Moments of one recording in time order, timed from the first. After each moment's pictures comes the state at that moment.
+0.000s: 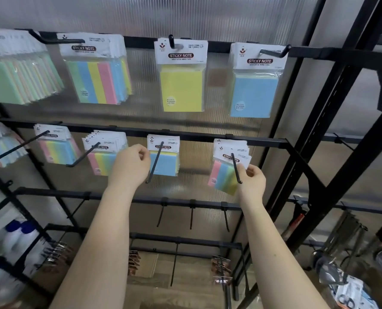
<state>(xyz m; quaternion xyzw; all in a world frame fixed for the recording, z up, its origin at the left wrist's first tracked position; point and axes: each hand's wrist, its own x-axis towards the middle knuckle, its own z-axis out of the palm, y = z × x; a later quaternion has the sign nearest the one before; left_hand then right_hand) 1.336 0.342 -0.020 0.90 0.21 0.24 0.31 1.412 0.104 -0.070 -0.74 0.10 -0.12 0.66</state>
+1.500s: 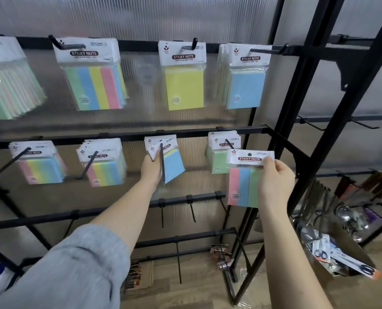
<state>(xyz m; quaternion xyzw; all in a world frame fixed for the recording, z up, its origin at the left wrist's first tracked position) 1.398 0.353 -0.077 0.70 0.17 0.08 0.69 1.306 0.119 -0.023 -0.70 0.17 -0.30 0.62</state>
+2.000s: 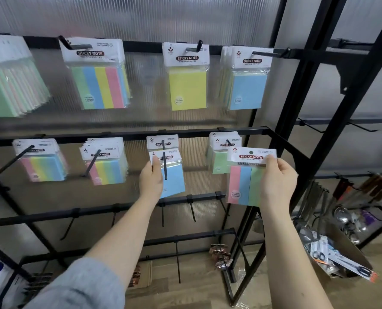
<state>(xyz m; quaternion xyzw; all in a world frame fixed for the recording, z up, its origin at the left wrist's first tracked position) 1.359 0.348 -0.090 0.75 0.11 0.21 0.62 1.297 0.124 -0.013 -0.68 0.16 -0.31 0.64</state>
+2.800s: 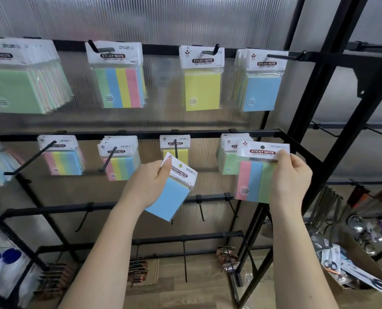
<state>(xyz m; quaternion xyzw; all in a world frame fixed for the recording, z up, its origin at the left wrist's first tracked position) 1.278 0.378 -0.027 0.91 -0.01 0.16 0.37 1.290 0.129 0.001 -0.66 0.12 -0.32 0.67</state>
